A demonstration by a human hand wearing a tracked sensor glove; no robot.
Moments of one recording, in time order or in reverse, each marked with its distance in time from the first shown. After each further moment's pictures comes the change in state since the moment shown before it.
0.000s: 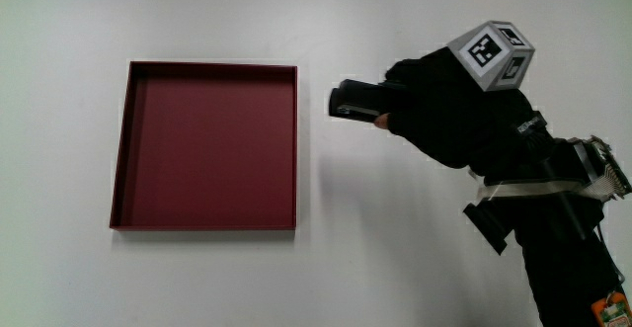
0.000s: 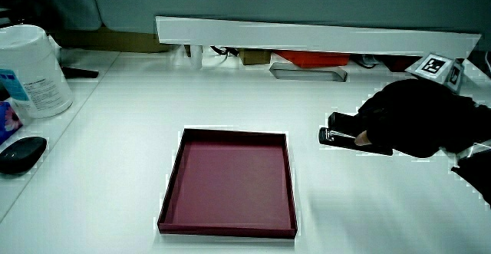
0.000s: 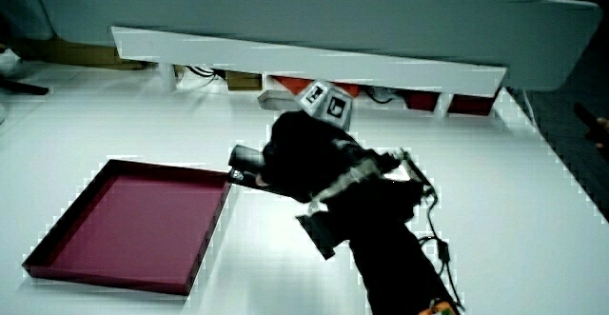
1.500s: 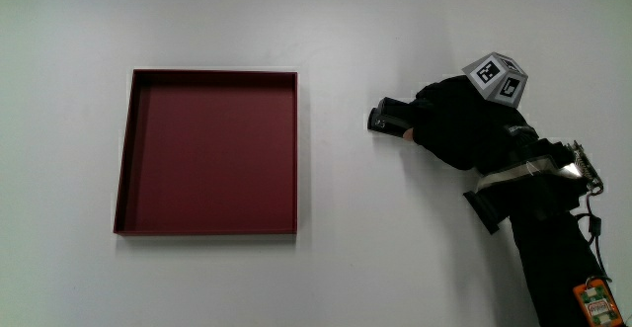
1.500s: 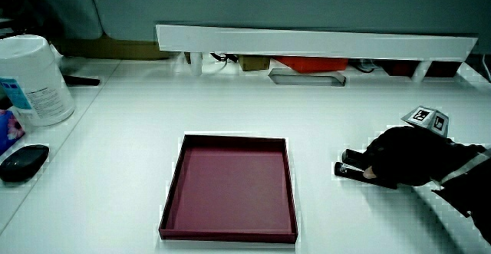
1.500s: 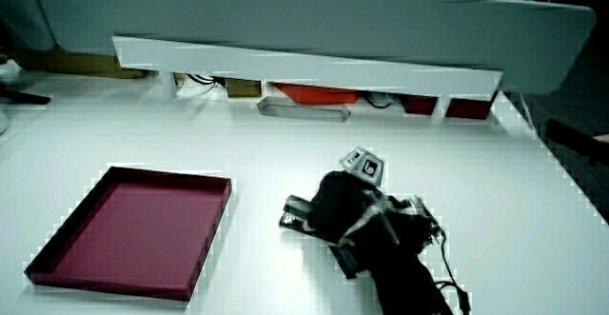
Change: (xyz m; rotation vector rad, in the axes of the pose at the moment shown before) arm 0.119 0.028 -0.062 -0.102 0.068 -0.298
